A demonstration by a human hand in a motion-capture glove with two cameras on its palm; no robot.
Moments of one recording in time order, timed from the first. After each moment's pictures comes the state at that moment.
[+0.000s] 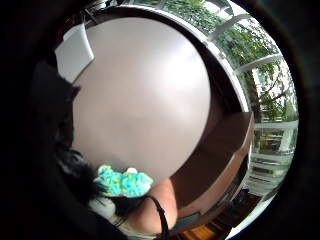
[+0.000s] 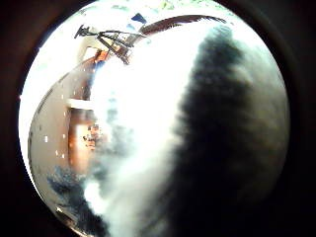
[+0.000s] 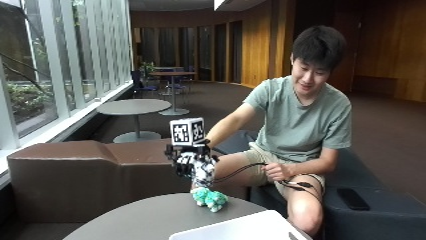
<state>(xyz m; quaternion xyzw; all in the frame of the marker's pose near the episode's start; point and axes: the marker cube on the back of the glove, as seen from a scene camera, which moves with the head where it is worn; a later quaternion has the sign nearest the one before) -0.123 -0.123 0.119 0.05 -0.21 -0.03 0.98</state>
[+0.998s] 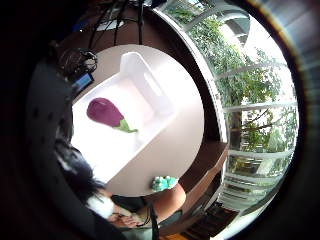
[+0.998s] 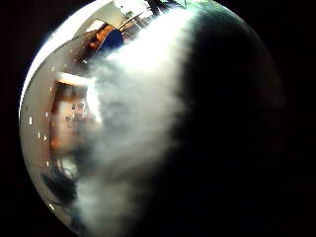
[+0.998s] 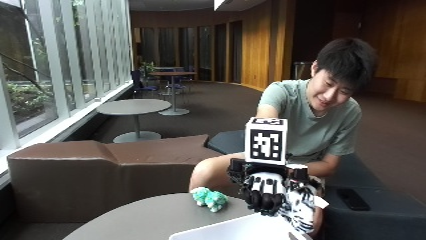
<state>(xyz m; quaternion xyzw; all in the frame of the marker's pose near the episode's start) -0.420 -0.252 -0.034 0.05 -0.12 -0.16 0.98</state>
